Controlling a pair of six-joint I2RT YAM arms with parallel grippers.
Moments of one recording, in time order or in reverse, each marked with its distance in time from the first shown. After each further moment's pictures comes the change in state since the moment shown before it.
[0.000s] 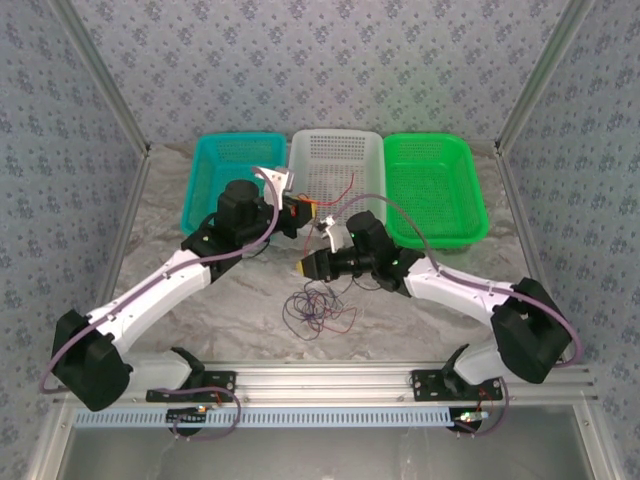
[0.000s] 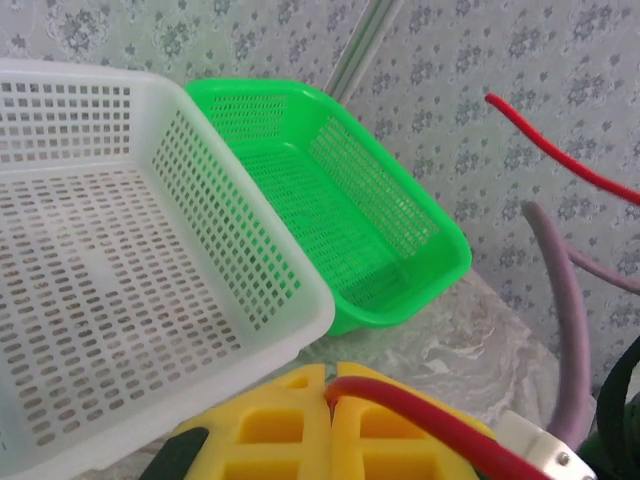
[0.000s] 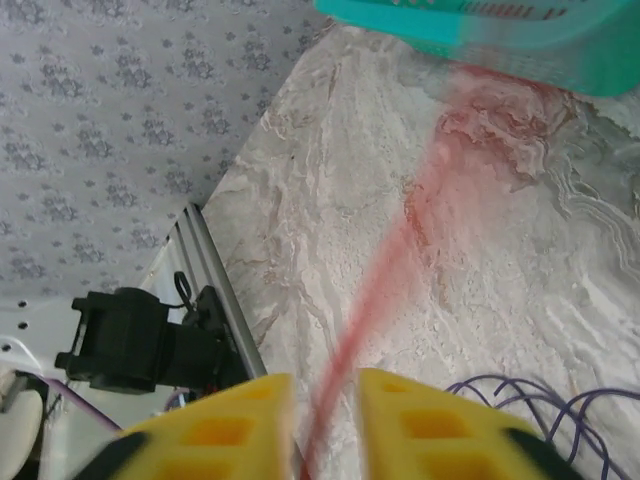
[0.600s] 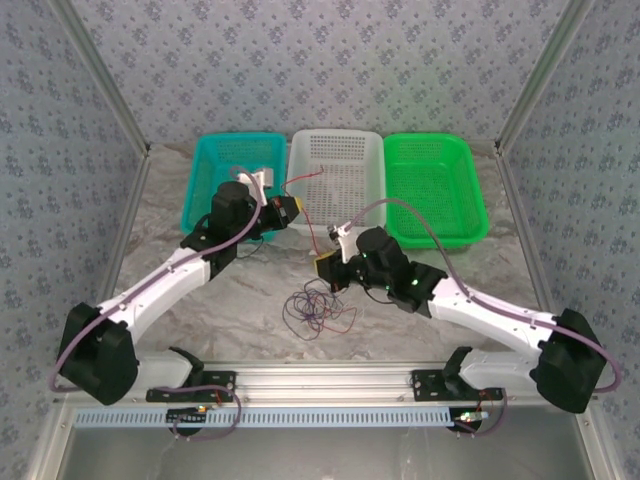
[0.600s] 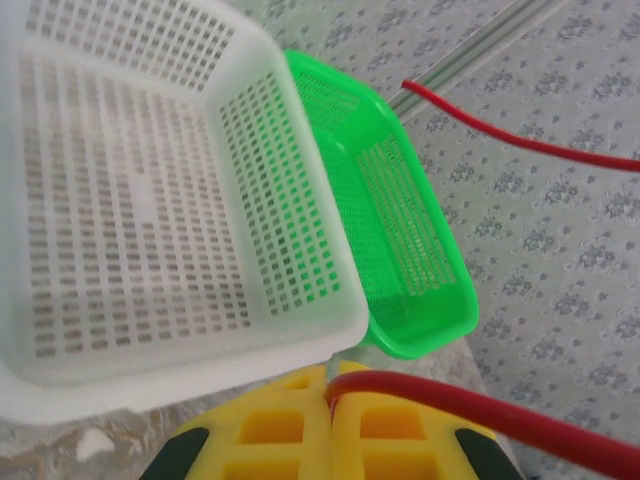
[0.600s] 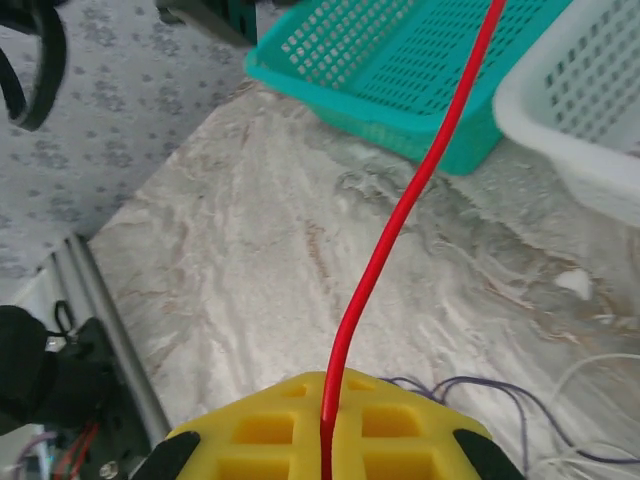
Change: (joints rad) left arm 0.124 0.066 -0.098 0.090 0.055 -0.381; right arm 0.141 -0.254 -0.070 -0.150 0.505 -0.170
